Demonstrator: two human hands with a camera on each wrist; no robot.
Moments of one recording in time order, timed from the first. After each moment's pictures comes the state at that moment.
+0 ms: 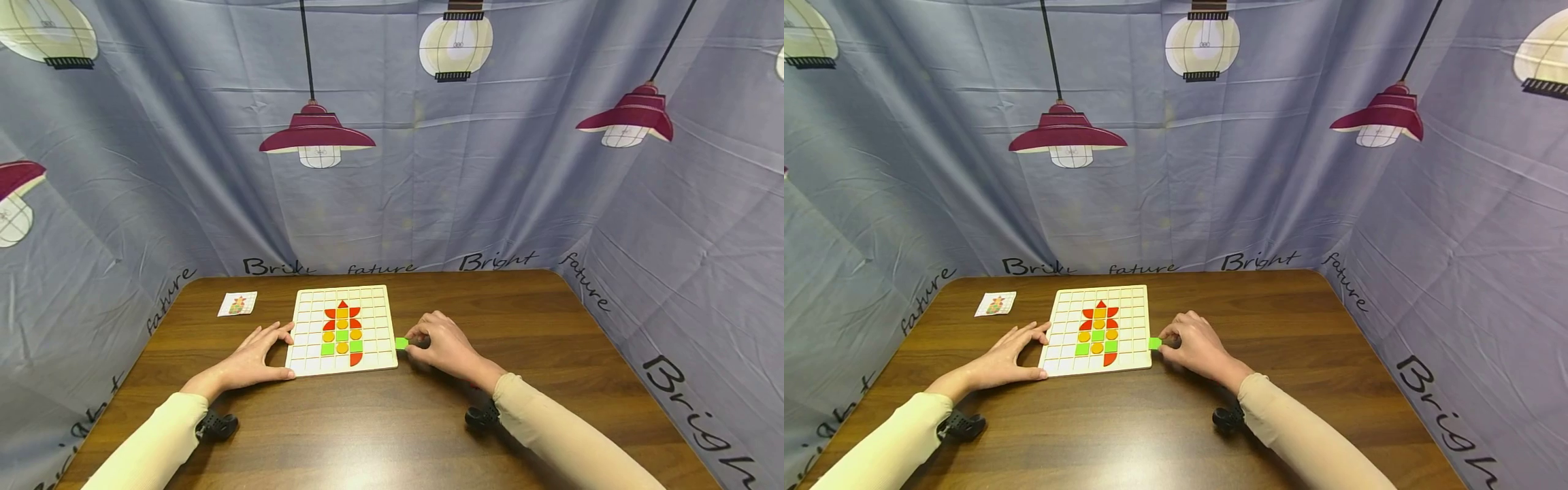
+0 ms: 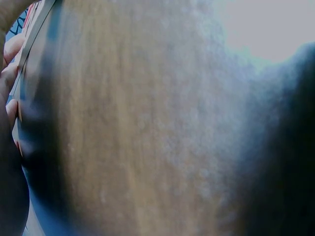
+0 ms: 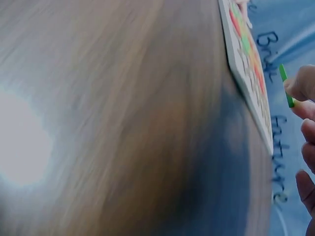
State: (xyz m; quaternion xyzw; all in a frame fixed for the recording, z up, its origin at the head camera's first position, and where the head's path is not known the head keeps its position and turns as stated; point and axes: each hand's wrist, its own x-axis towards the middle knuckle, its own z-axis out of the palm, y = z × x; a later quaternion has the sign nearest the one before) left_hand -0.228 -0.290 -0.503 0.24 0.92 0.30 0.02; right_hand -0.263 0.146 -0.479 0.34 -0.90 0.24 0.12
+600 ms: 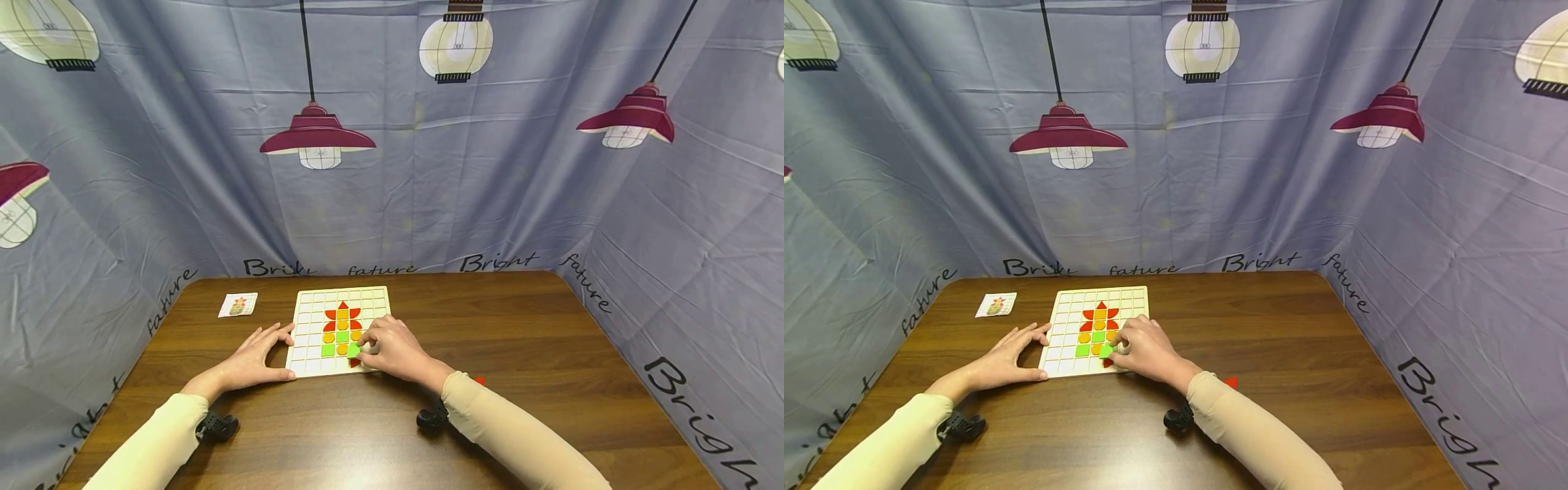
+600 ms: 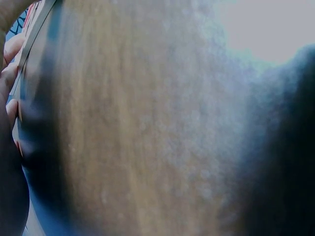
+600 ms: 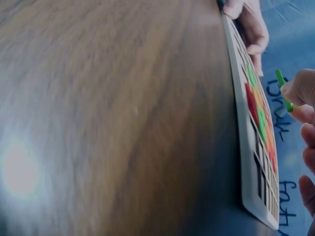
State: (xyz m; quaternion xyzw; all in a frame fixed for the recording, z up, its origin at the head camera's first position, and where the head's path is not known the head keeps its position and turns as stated) left_hand -0.227 -0.289 -0.502 0.24 0.92 0.29 0.02; right_hand -0.259 0.059 -0.483 0.39 -0.88 0.23 0.12
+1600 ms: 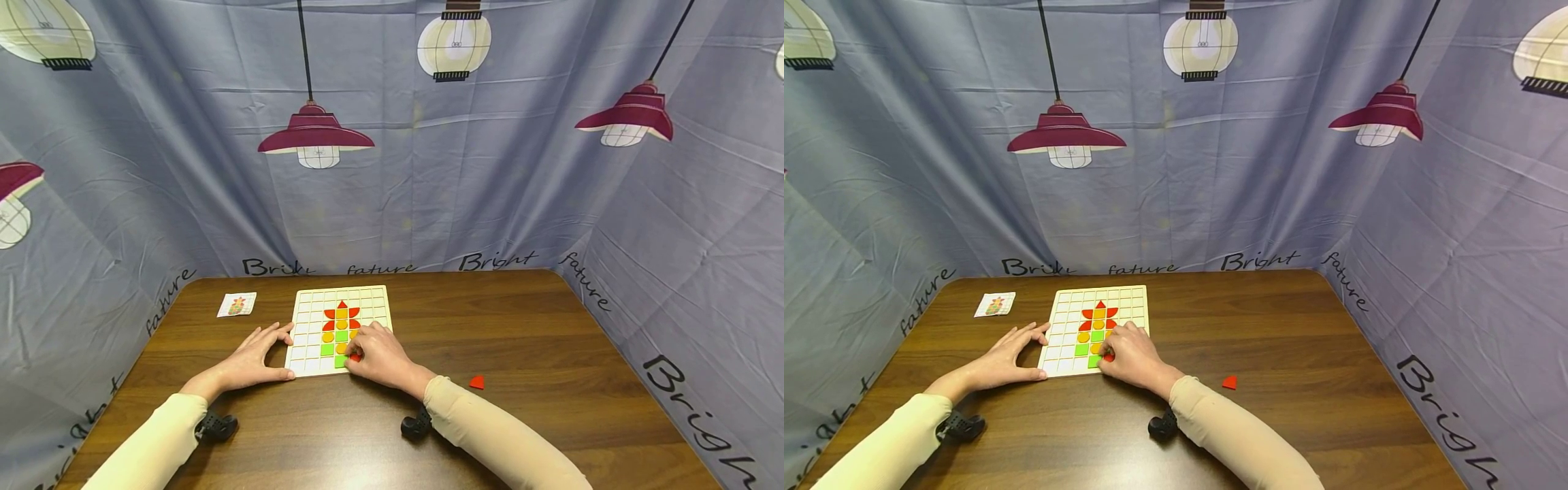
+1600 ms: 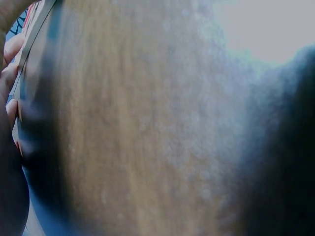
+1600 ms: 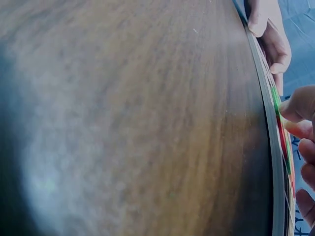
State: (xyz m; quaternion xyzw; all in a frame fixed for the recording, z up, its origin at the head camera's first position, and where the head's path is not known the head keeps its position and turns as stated) left_hand -0.230 -0.291 -0.506 0.24 0.93 0.29 0.02; right_hand -0.255 0.030 -0.503 0.38 -0.89 0.20 0.14
